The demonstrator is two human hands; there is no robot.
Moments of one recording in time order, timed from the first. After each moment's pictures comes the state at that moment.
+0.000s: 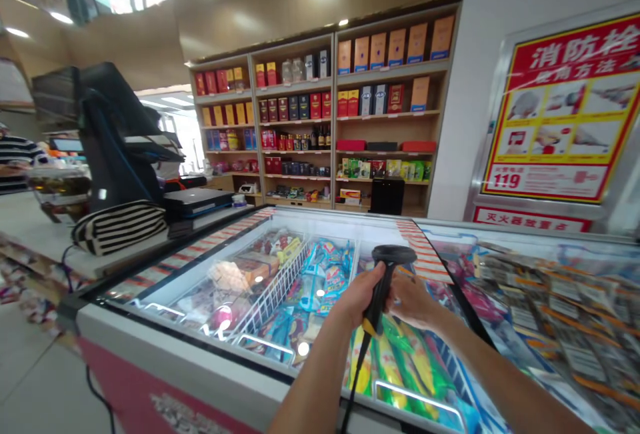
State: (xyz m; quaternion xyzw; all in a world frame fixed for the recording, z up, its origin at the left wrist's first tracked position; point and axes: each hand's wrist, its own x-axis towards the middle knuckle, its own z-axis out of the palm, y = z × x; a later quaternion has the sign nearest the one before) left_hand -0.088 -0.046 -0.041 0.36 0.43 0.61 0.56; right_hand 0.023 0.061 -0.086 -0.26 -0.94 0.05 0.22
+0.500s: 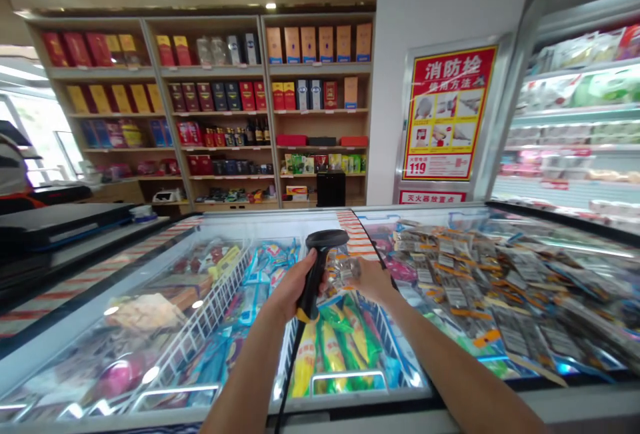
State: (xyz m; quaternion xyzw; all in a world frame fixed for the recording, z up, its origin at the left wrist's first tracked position) left_hand -0.085 -0.041 -0.017 0.38 0.44 0.58 0.57; right_hand 0.063 0.070 -0.077 -0.54 -0.81 0.09 0.23
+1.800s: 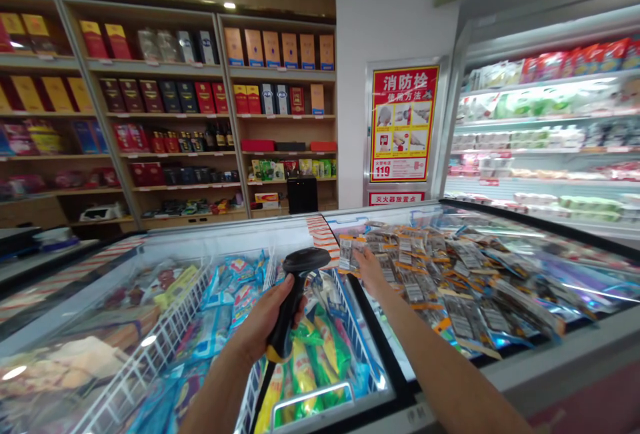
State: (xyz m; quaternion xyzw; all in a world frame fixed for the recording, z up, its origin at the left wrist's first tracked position) left_hand -0.061 -0.048 -0.021 0.41 0.45 0.55 0.57; right_hand 0.108 0.113 -0.083 -0.29 -0.45 0.59 0.61
